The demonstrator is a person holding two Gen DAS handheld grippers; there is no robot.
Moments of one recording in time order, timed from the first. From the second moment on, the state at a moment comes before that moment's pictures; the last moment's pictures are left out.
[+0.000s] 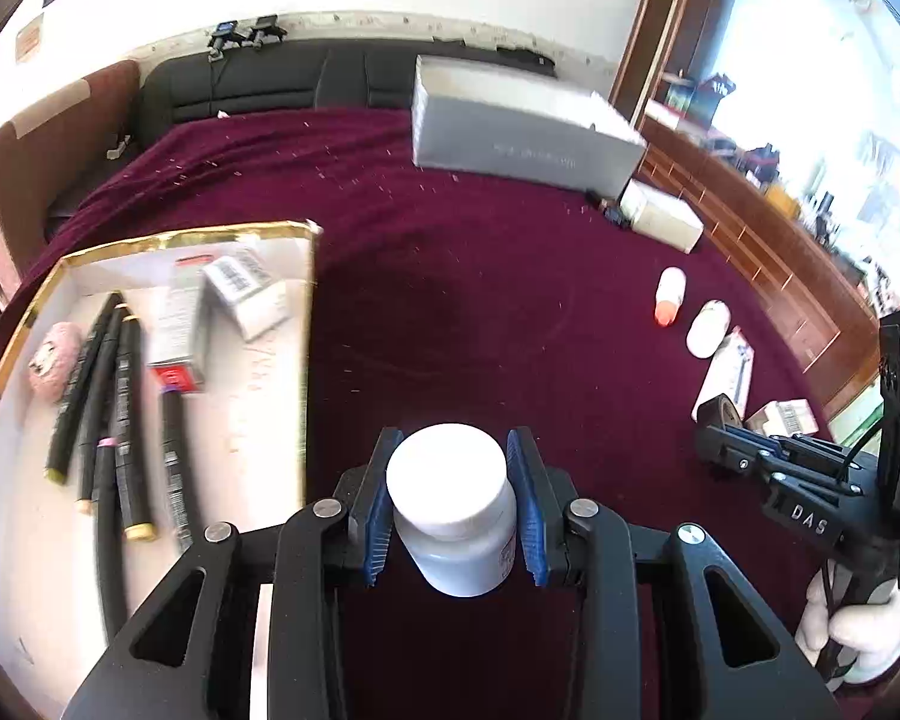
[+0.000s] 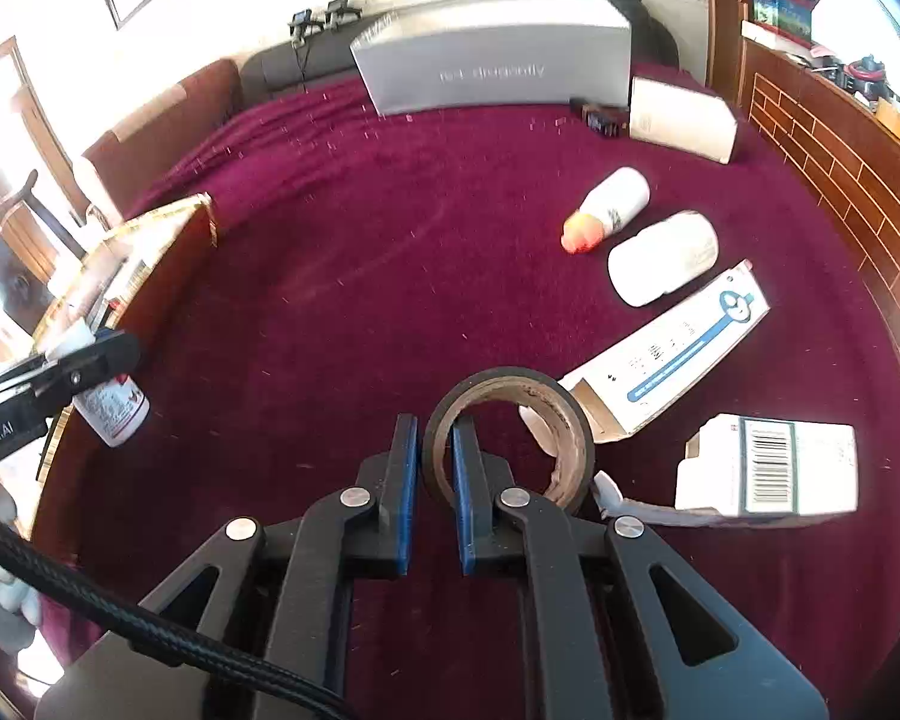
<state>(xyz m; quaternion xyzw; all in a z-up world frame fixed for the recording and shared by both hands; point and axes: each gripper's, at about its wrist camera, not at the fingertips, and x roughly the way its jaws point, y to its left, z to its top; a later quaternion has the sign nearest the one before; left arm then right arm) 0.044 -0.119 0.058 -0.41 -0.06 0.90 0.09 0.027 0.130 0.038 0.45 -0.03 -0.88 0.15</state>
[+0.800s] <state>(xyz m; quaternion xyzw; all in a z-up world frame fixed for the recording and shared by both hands) 0.107 -0.307 0.072 -0.38 -0.12 0.92 -0.03 0.079 -0.082 0.100 0.39 0.07 -0.86 0.33</state>
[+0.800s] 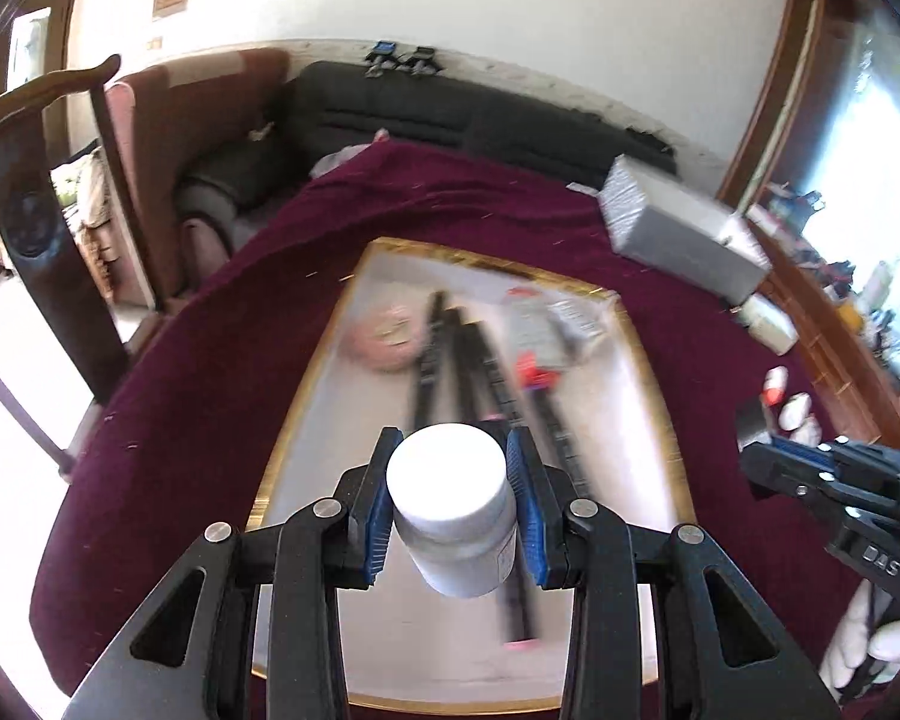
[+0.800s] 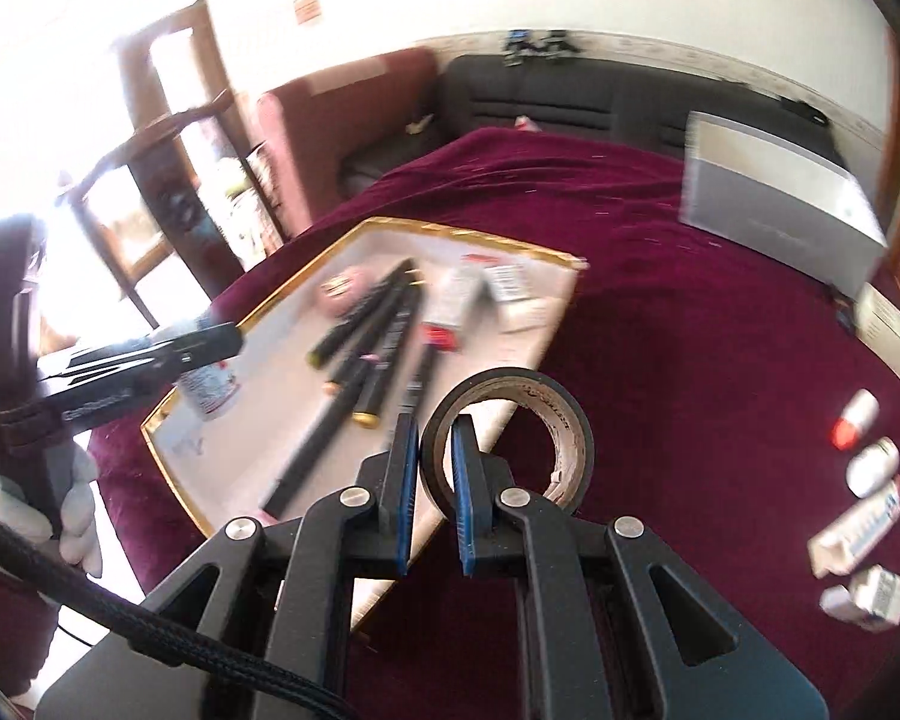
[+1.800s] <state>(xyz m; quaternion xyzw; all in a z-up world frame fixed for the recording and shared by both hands) 0.044 -0.343 0.019 -0.48 -0.12 0.87 -0.03 -0.017 -0.158 0.033 0.49 0.12 -0.82 0.26</state>
